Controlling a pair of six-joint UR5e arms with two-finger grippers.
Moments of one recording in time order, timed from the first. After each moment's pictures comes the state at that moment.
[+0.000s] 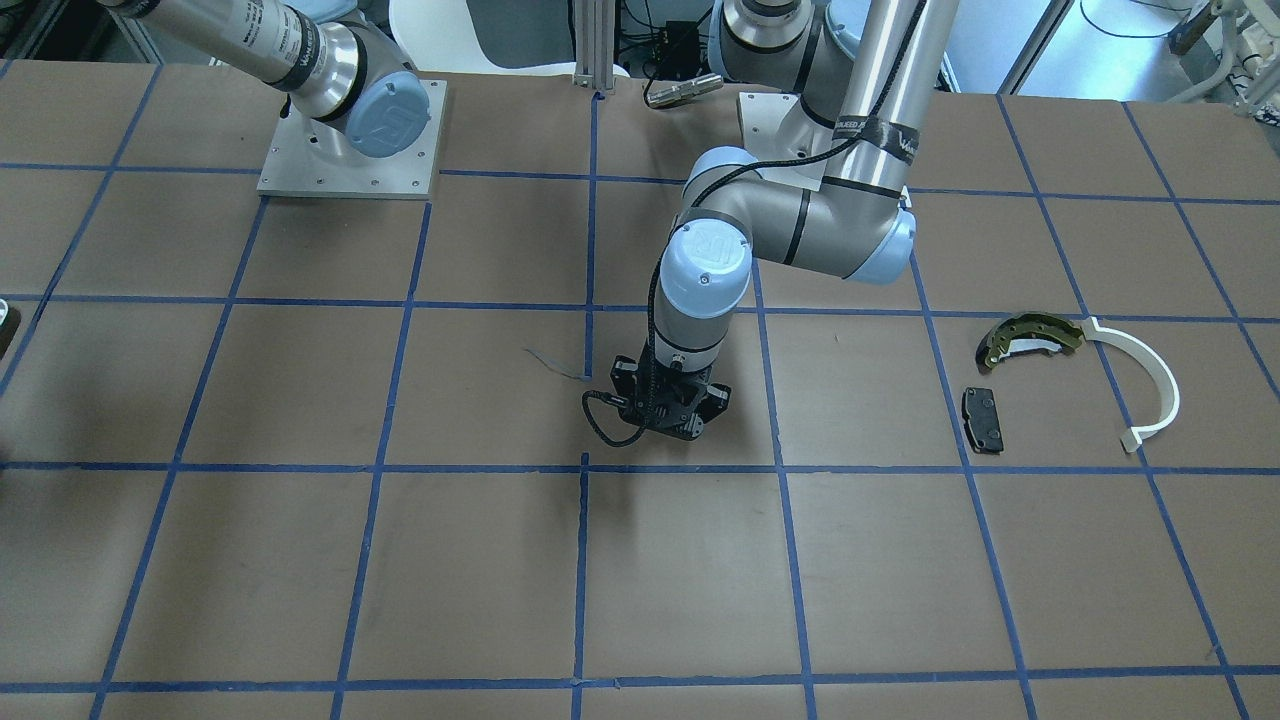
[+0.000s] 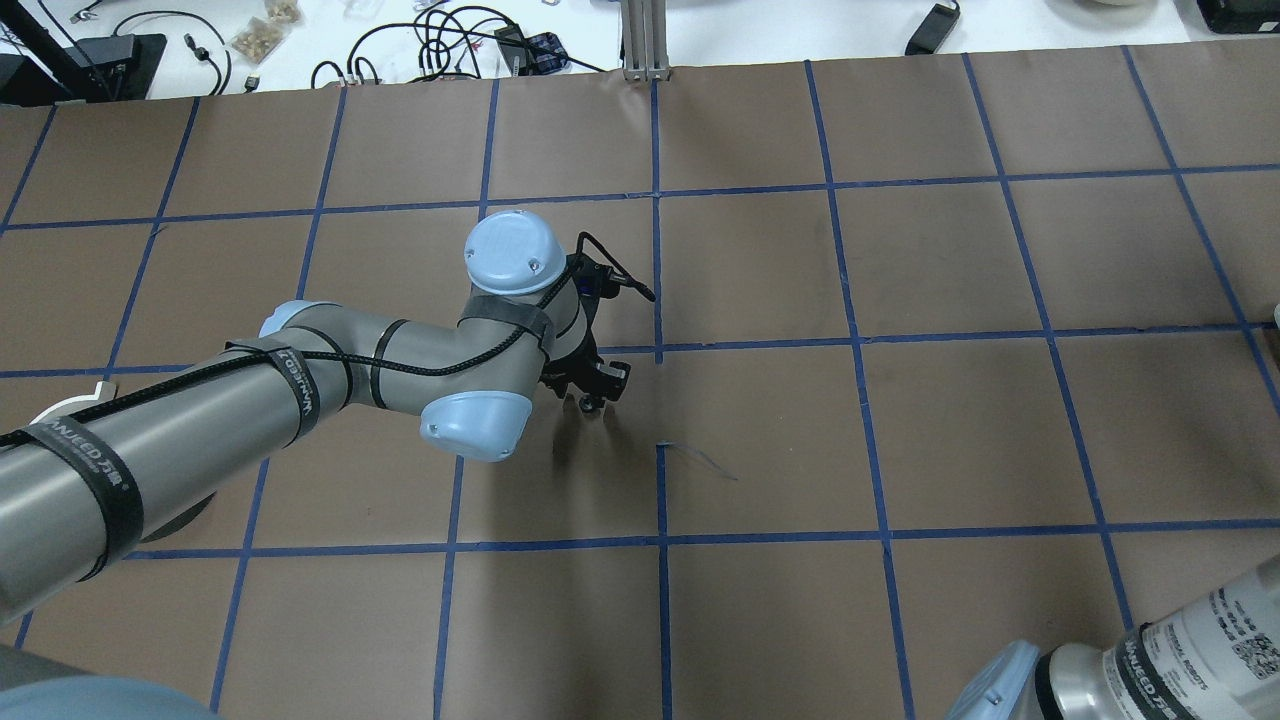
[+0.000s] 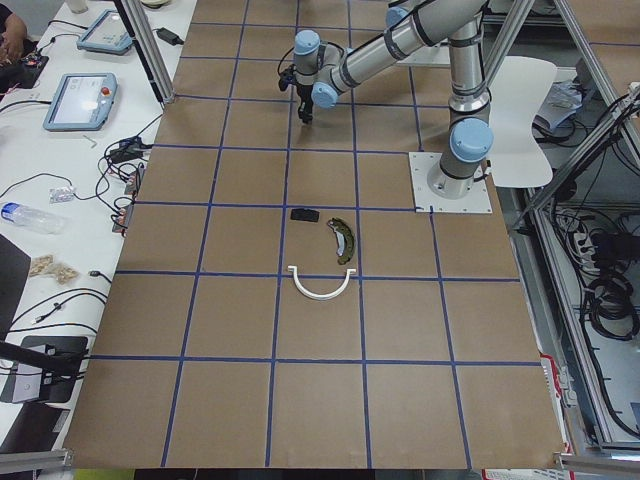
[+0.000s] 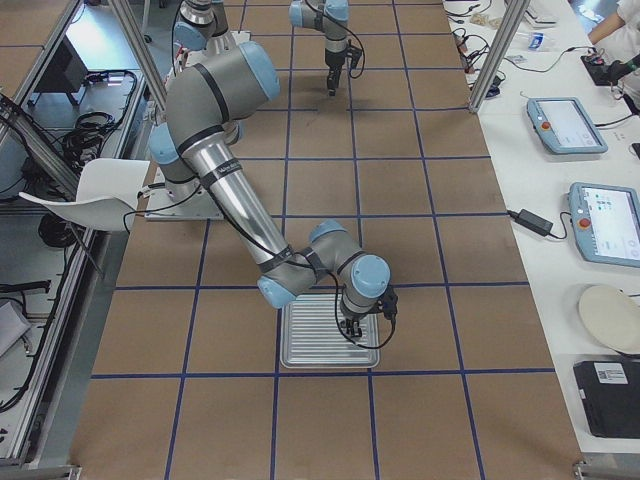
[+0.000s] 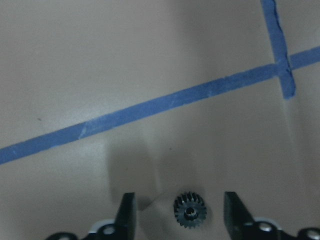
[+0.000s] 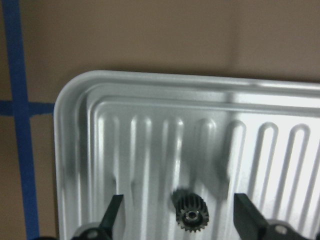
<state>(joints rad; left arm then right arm) -1.84 -1.97 -1.96 -0.76 1.53 0.02 0.66 -0.93 1.51 -2.12 -1.64 -0.98</state>
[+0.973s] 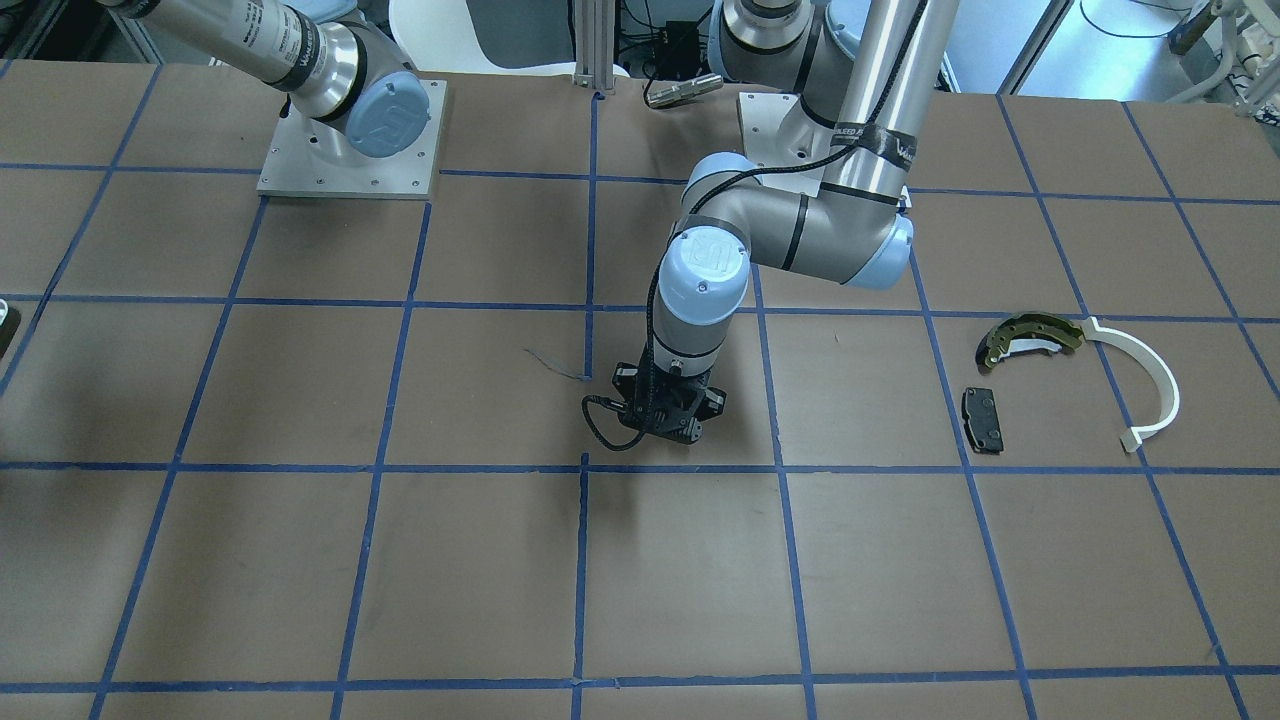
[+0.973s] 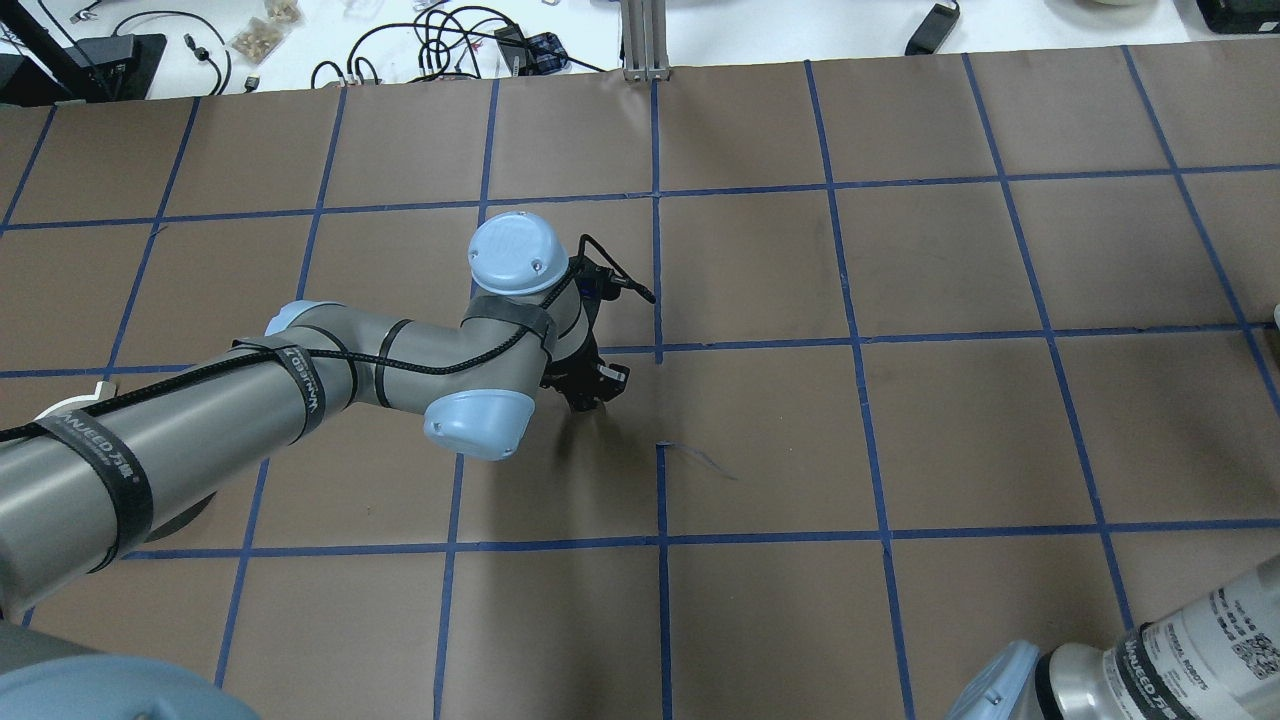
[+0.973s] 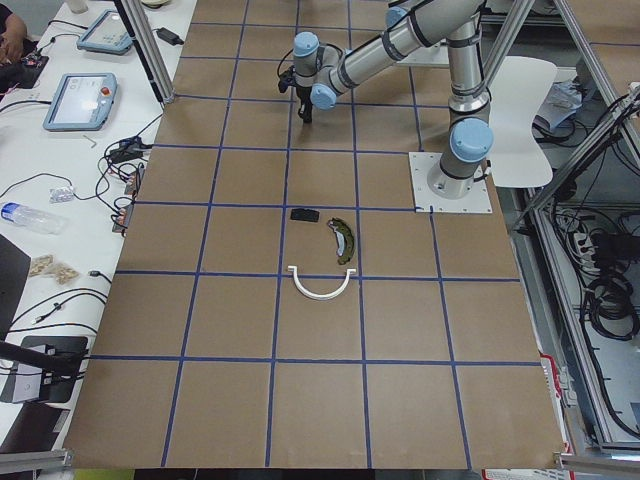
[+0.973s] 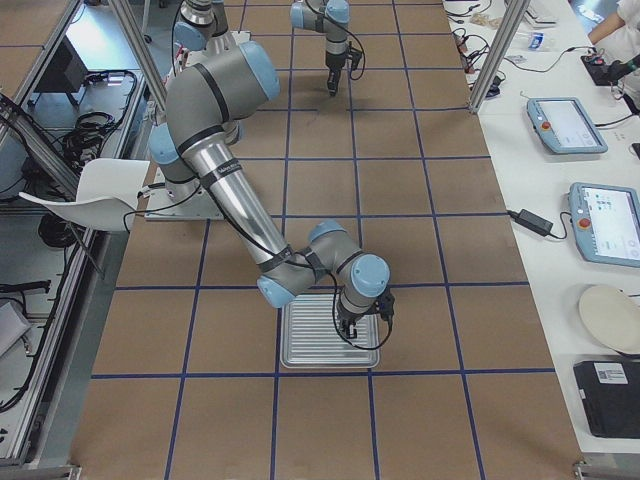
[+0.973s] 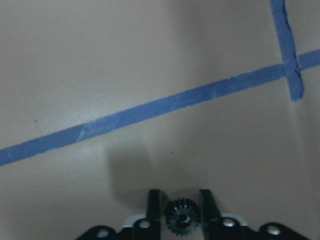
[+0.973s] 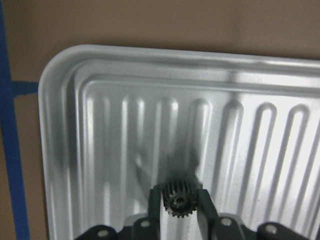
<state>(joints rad) -1.84 -1.98 -1.96 -0.76 1.53 0.02 0.66 -0.93 1.52 -2.12 -1.68 -0.98</state>
